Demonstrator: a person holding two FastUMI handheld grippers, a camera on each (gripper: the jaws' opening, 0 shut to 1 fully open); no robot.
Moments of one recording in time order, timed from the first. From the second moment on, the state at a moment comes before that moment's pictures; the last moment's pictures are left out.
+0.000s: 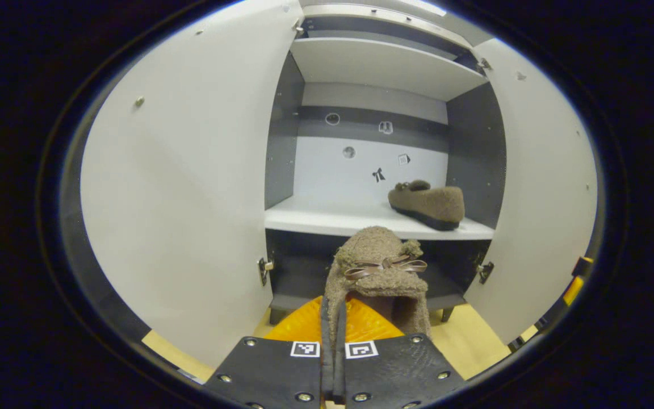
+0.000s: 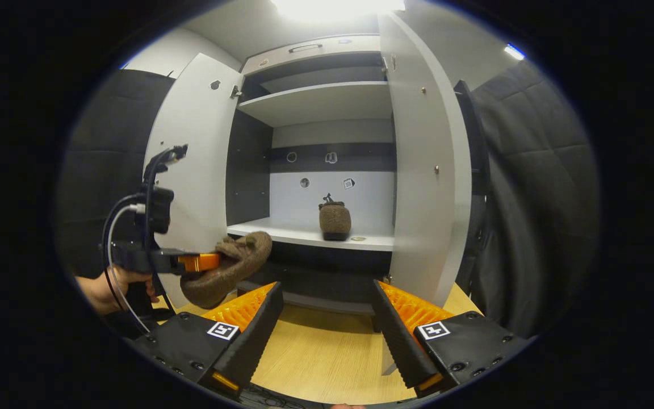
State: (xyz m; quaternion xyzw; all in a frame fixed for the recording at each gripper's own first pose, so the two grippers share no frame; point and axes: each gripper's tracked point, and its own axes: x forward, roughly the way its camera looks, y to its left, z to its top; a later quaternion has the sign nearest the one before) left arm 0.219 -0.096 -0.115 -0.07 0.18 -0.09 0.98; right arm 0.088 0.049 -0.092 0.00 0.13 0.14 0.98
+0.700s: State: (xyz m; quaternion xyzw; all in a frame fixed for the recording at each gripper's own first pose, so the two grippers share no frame) left arm 0.342 -0.098 -0.023 -0.08 0.10 -0.09 0.99; right arm 0.083 0.019 -0.093 0.00 0.13 0.08 0.99
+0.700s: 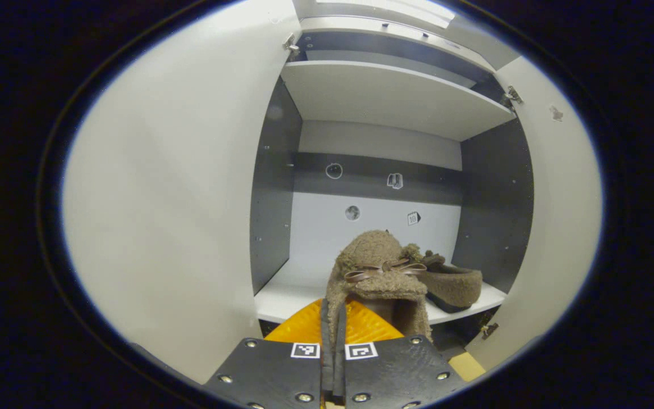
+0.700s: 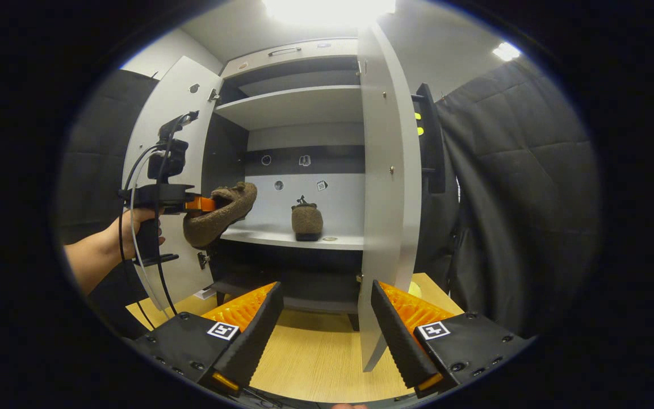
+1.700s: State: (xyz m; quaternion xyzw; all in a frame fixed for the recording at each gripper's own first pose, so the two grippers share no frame) left arm 0.478 -0.130 -0.065 -0.07 0.16 -0.08 0.98; right arm 0.071 -0.007 -0.094 -0.01 0.14 0.00 0.99
